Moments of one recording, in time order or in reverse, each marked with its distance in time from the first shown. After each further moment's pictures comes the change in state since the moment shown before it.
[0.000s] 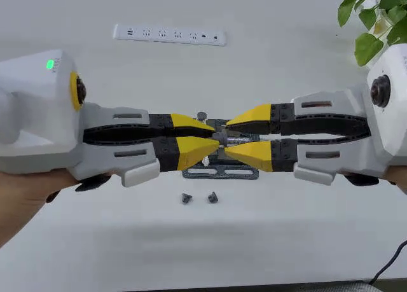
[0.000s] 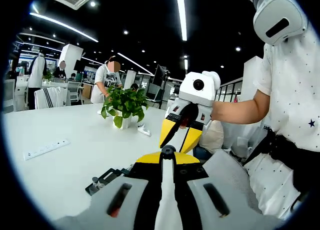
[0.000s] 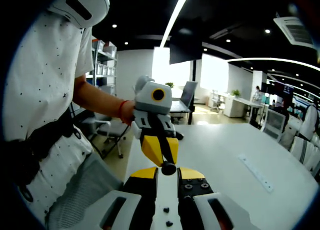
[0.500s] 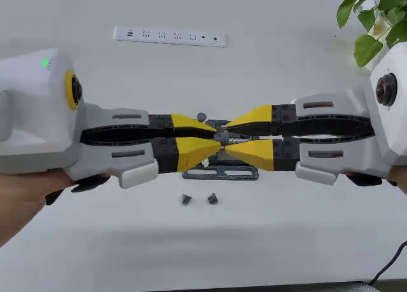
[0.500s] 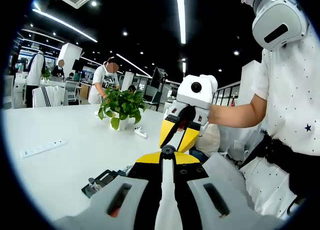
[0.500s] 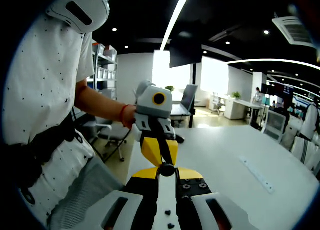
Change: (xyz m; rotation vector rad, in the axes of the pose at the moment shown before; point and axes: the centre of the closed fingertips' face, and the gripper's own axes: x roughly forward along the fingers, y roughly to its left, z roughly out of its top) left arm 0.000 -0.003 0.004 -0.022 -0.021 -0.024; right arm -0.003 0.001 0.007 0.012 -0.030 0.007
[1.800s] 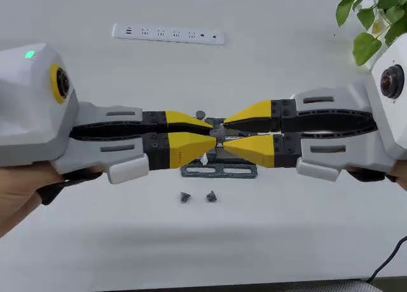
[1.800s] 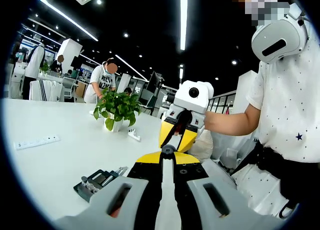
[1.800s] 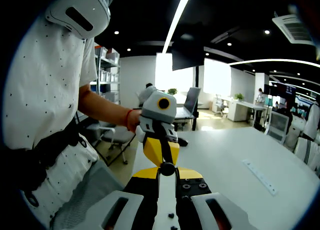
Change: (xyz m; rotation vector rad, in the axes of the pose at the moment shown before) left arm -0.007 -0.001 0.005 -0.069 -0.045 -0.051; right arm -0.001 0.003 0.007 0.008 -0.024 0.032
